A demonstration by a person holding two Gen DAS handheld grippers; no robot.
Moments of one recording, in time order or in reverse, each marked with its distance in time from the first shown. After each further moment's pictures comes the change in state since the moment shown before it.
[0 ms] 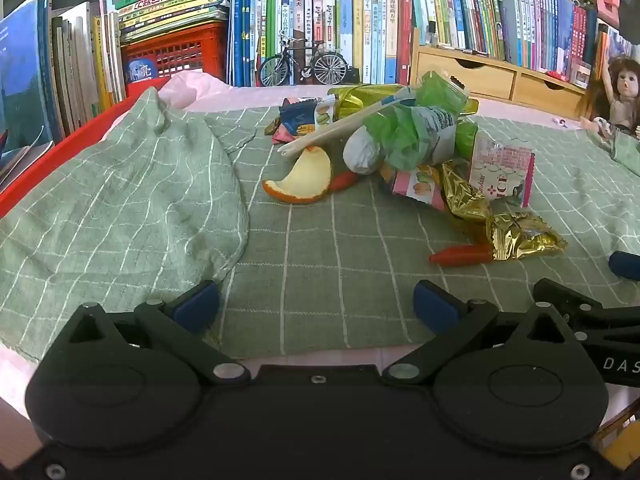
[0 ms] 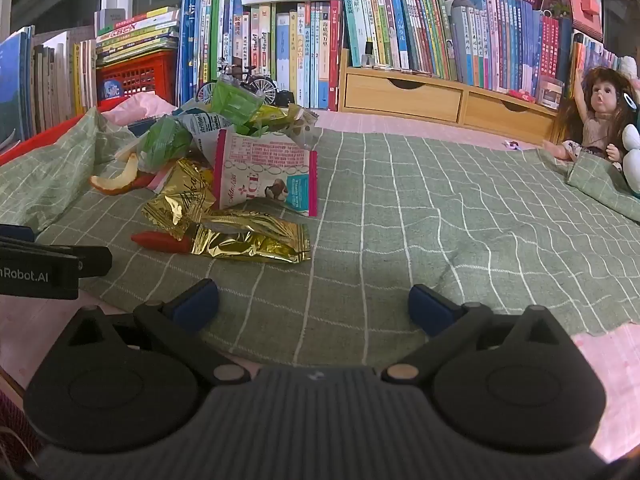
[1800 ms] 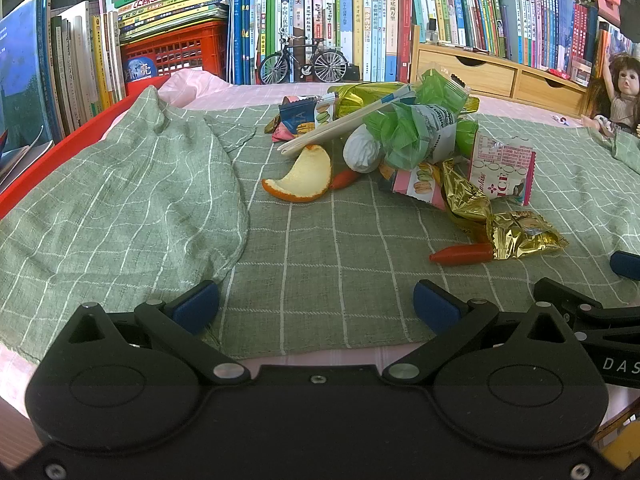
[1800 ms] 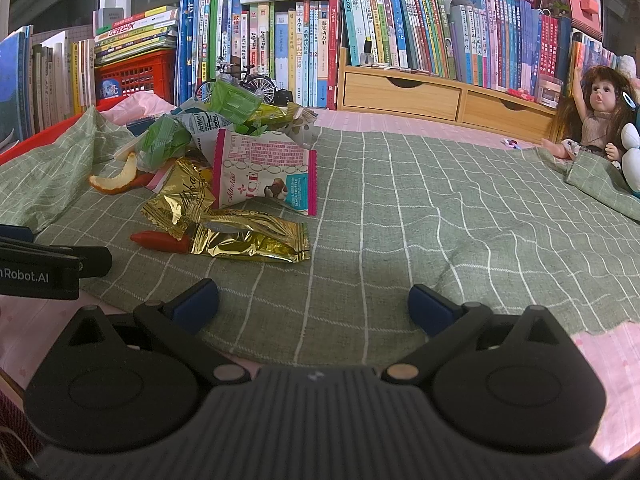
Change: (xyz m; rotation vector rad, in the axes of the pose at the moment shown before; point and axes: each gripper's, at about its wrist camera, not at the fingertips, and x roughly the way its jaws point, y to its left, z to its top) left arm 0.000 0.000 0.000 0.002 0.010 0.002; right arm -0.001 0.000 0.000 0.000 0.003 -0.001
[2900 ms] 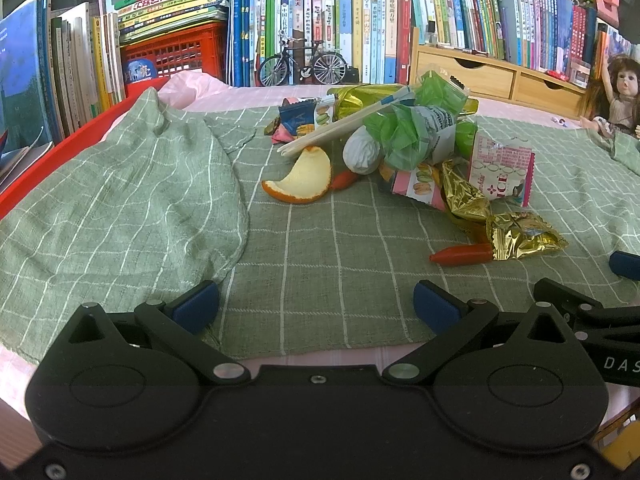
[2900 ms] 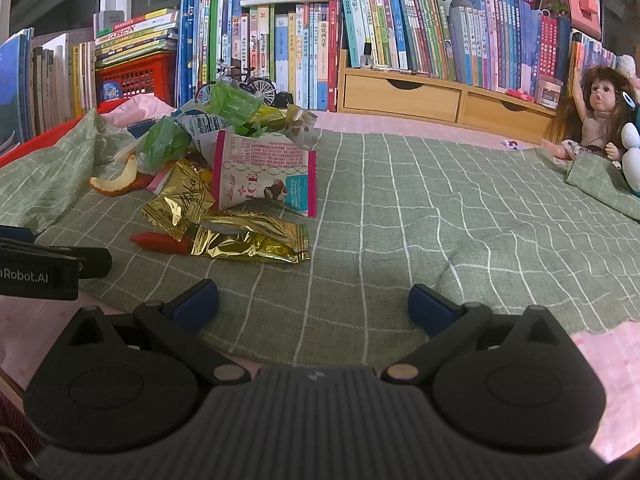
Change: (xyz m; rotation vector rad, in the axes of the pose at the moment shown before) left arm 0.002 -0.001 -0.003 -0.001 -0.006 -0.001; right arm 0.000 -0.001 -0.001 0.002 -0.006 0.005
